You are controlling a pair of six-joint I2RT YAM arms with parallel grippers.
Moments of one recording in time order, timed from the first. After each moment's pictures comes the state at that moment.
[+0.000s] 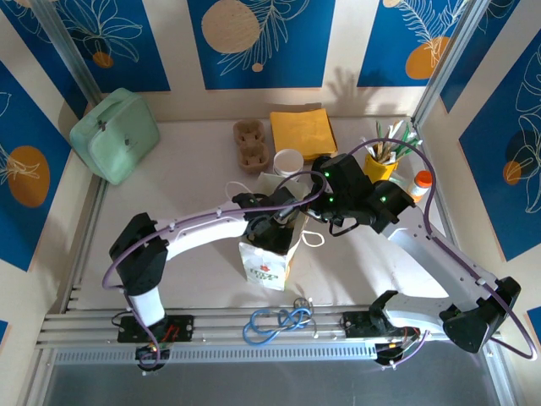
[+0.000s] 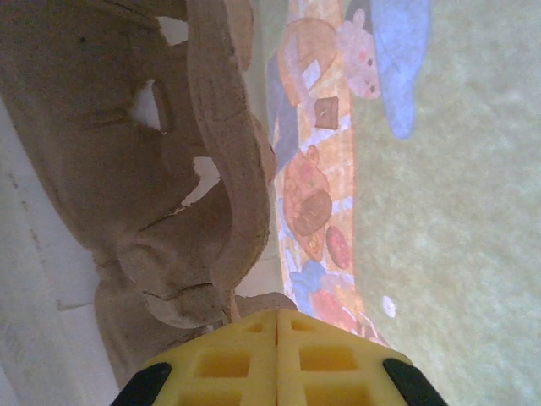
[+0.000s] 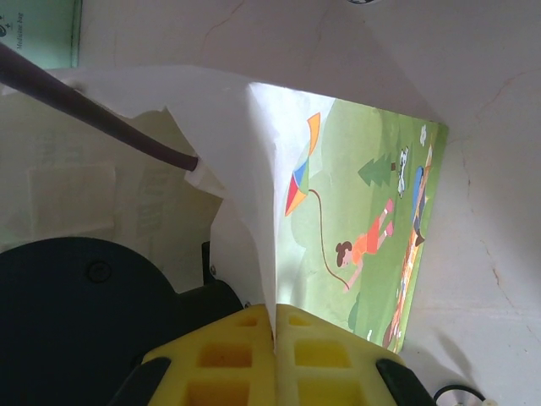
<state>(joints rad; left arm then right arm) -0.99 1.77 1.35 -0.82 0.15 -0.66 0.66 1.17 1.26 -0.98 -0.14 0.99</state>
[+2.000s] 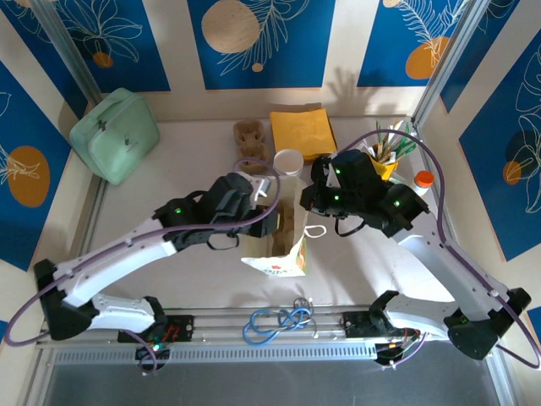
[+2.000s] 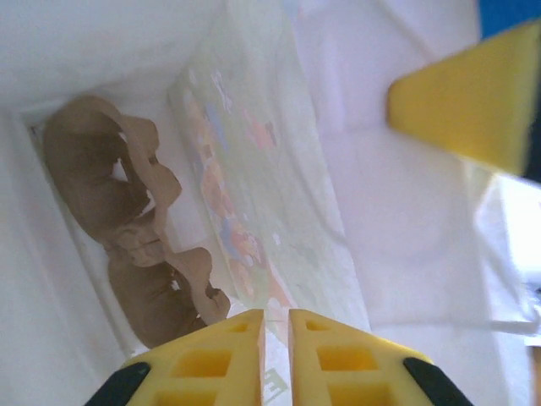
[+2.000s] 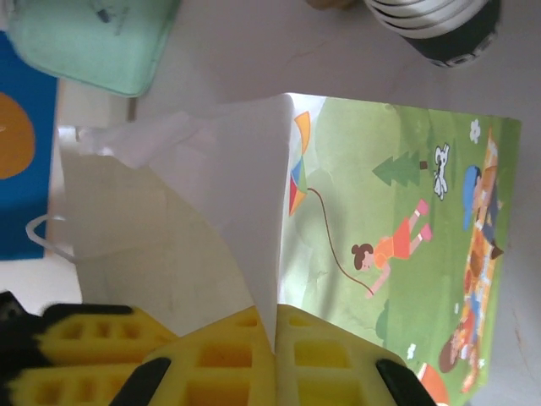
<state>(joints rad) -1.00 1.23 1.27 -0.69 0.06 -0.70 0.67 1.10 1.28 -0.89 -0.19 0.81</state>
